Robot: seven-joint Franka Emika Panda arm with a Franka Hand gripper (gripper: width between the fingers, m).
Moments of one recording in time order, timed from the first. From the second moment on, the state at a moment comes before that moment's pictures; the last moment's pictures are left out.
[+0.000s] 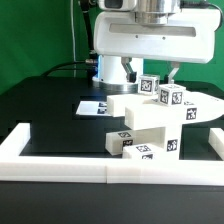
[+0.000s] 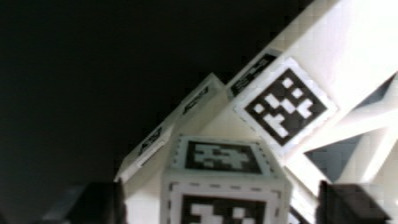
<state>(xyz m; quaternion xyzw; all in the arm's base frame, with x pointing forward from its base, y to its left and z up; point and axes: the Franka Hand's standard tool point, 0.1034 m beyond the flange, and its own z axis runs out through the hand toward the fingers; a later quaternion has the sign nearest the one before) 0.529 0.019 0.117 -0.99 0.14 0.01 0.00</state>
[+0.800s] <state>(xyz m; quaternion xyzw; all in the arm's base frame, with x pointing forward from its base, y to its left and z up) 0.529 0.022 0.120 -0.99 -0.17 0.01 0.01</state>
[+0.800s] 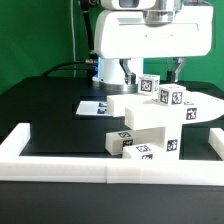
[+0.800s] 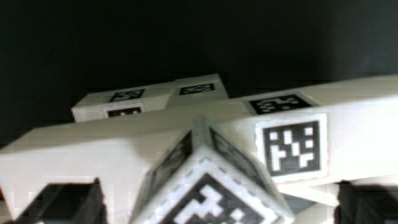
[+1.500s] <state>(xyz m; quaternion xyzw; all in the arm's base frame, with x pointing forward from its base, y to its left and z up) 0.529 0.019 0.119 -0.92 -0.39 0.01 0.00</state>
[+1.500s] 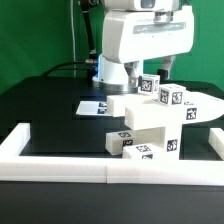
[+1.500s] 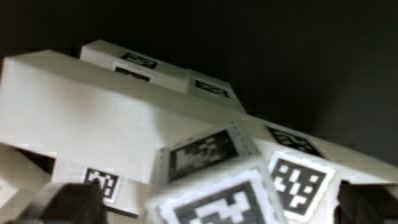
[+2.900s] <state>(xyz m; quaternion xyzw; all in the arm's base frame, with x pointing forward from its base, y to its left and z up) 0.529 0.016 0.119 -0.97 -0.23 0.01 0.00</state>
